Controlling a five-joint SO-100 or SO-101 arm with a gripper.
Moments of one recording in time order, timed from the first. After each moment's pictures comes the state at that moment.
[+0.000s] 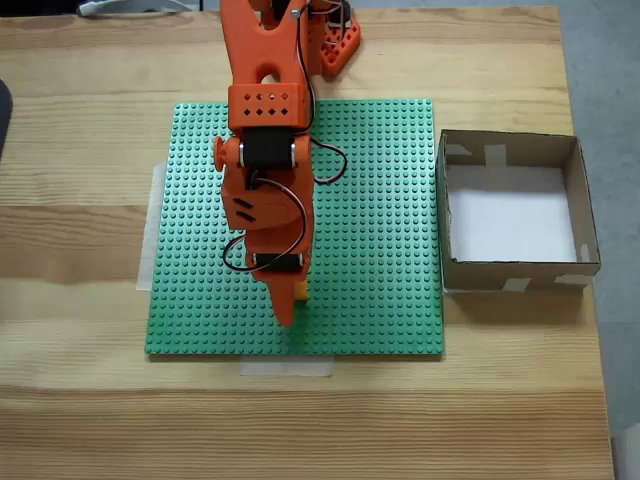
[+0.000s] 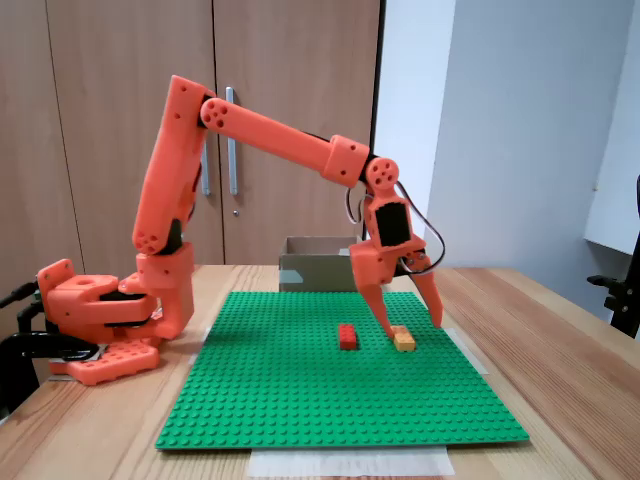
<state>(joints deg) -1.1 72.7 89.6 57.0 1.2</state>
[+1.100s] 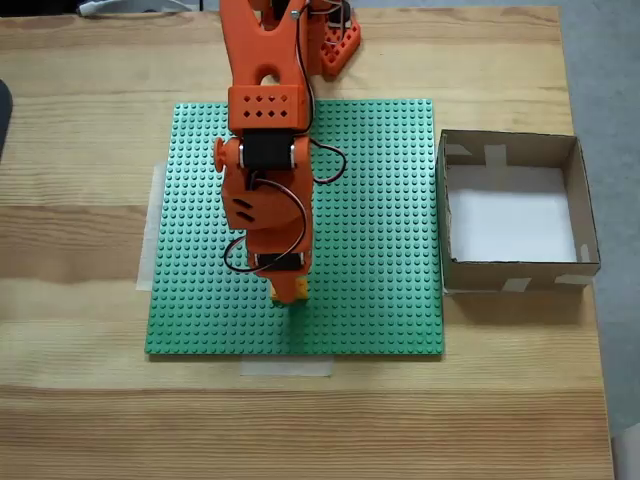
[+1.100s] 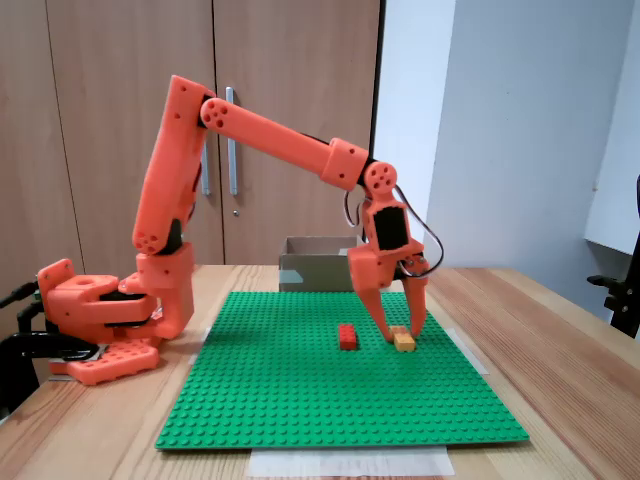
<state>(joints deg) -0.8 72.7 91.4 55.5 -1.9</state>
